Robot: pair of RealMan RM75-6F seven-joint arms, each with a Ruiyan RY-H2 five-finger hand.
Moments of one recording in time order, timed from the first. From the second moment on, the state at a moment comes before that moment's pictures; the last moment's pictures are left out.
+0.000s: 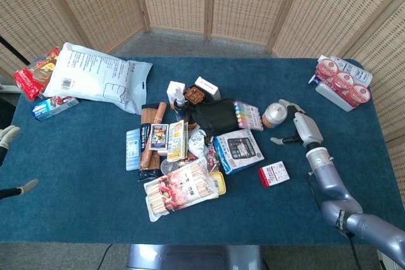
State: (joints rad) left arm -0.10 -0.83 -0.07 -1.93 1.43 1.45 -0.10; right arm 0.63 -1.48 0.31 -1.14 -1.16 0.77 0.40
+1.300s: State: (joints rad) left arm -0.12 -0.85 -0.08 -1.92 1.40 1.40 -0.08; right arm 0.67 -1.57 0.34 -1.01 -1.16 0.84 0.40
